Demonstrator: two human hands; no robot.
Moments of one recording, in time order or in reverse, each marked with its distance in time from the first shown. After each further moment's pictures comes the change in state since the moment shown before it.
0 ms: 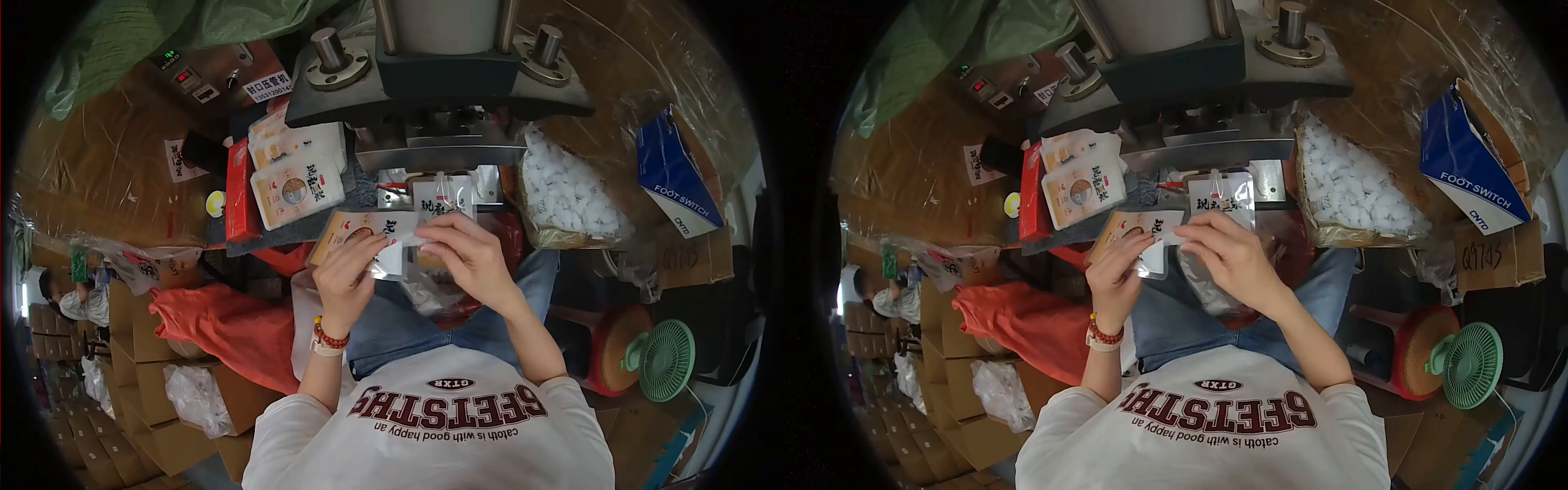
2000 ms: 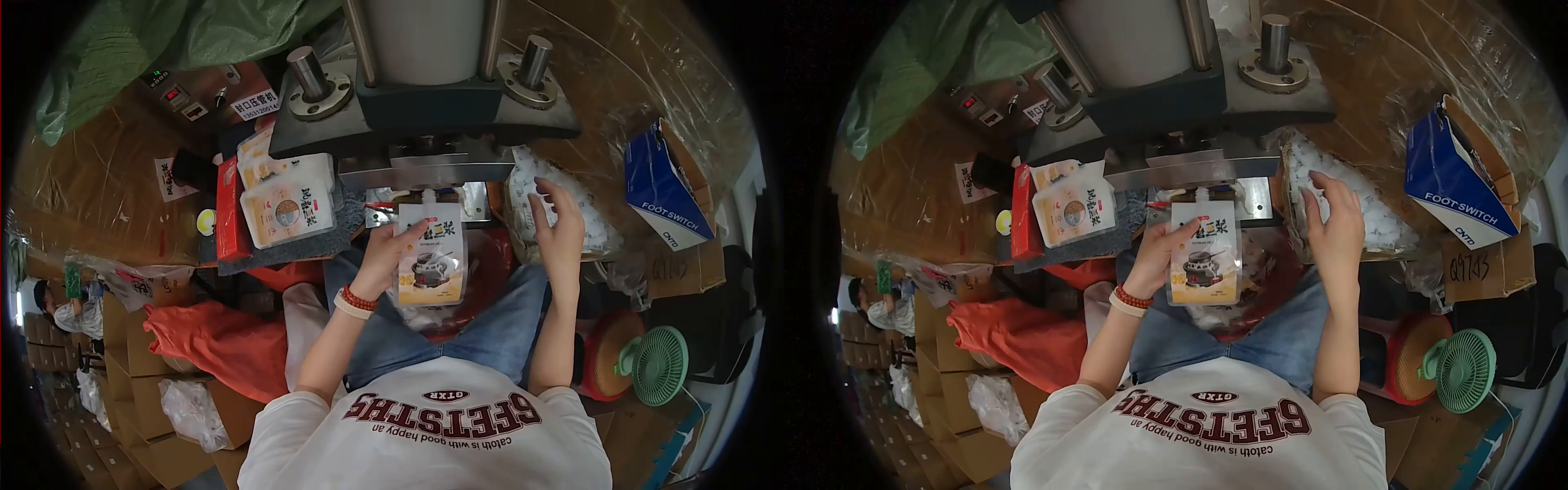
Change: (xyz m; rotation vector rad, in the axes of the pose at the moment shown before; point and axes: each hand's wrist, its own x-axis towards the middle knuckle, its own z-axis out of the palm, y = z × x) left_hand 0.047 -0.019 0.092 -1.354 -0.284 -0.976; right_hand 0.000 0.033 -0.100 -0.737 0.379 0.220
